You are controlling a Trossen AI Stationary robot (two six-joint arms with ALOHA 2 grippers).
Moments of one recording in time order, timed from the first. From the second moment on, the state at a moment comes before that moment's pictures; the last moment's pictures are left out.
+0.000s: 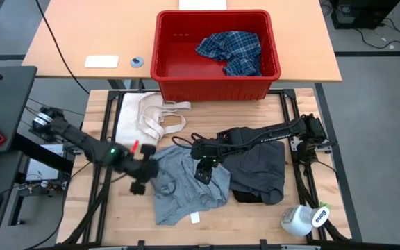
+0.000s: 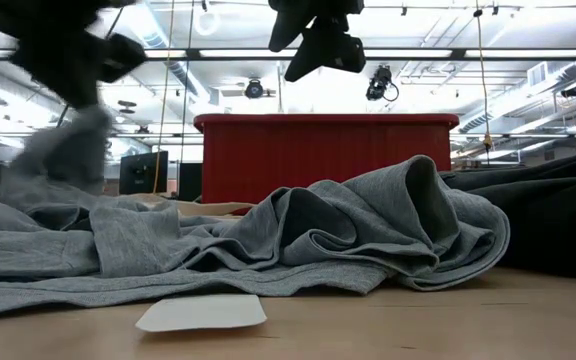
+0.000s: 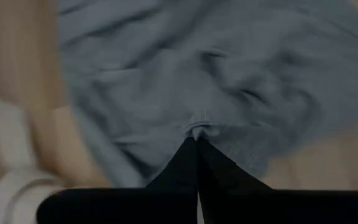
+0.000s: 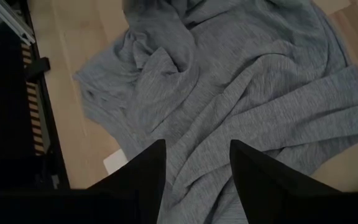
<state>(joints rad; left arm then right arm) -0.46 1.20 0.89 -0.82 -0.27 -0.15 0.15 1.89 1.74 -0.86 -0.08 0.59</state>
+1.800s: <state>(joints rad) -0.09 1.48 0.89 0.01 0.03 -0.19 0.41 1.77 1.44 -0.86 -0.13 1.01</state>
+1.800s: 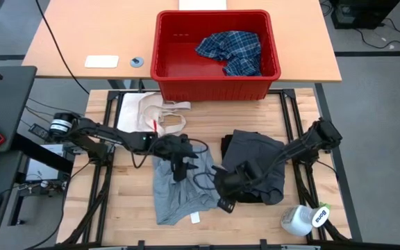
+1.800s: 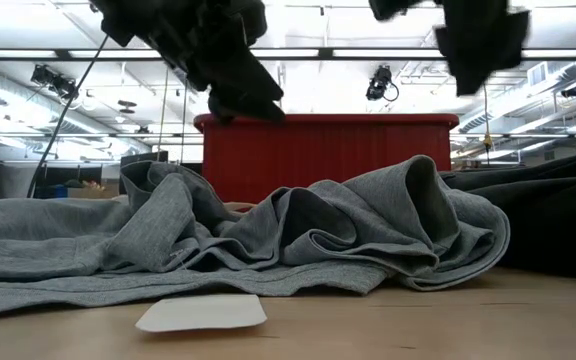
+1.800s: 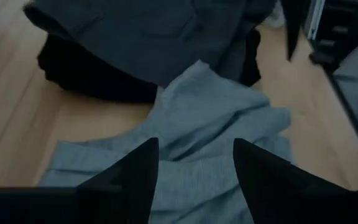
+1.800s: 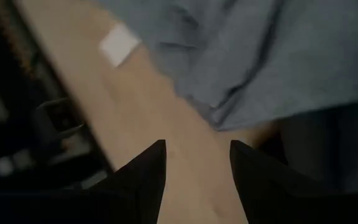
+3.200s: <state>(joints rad) -0.10 1.55 0.92 -0.02 0.05 -0.37 0.38 1.74 1.24 -0.84 0.21 0.96</state>
